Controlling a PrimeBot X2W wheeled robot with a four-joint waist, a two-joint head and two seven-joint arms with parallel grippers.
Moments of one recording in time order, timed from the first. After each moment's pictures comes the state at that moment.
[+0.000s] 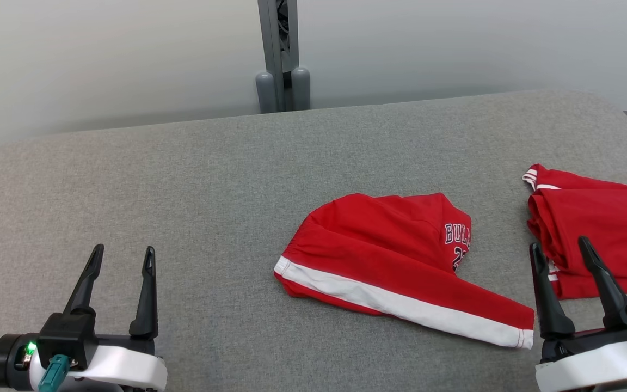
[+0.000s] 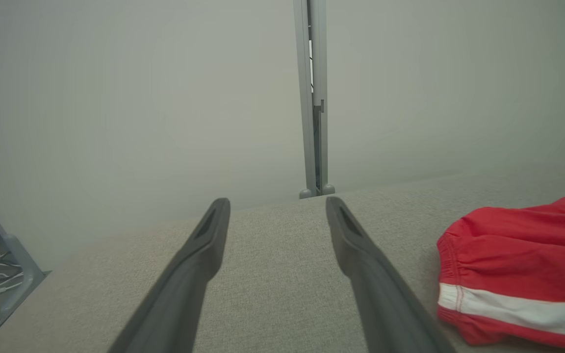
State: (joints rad) left arm 0.02 0.30 -0.21 -0.02 -0.27 0.19 -0.19; right arm 0.07 -0.06 -0.03 -0.14 0.15 0.13 -0.09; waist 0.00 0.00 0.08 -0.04
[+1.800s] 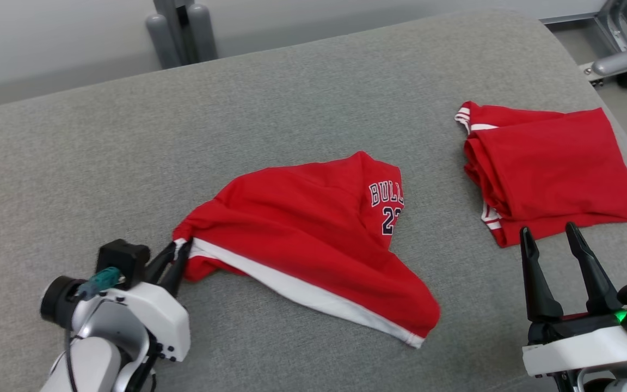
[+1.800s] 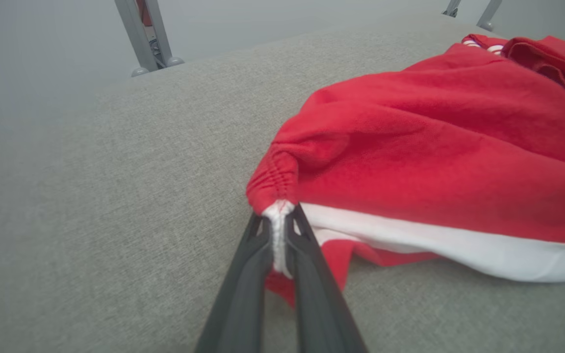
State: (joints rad) left arm -0.24 0.32 -0.37 0.21 -0.40 0.00 0.11; right arm 0.00 -0.05 0.01 -0.04 0.23 0.13 -0.17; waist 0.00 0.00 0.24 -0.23
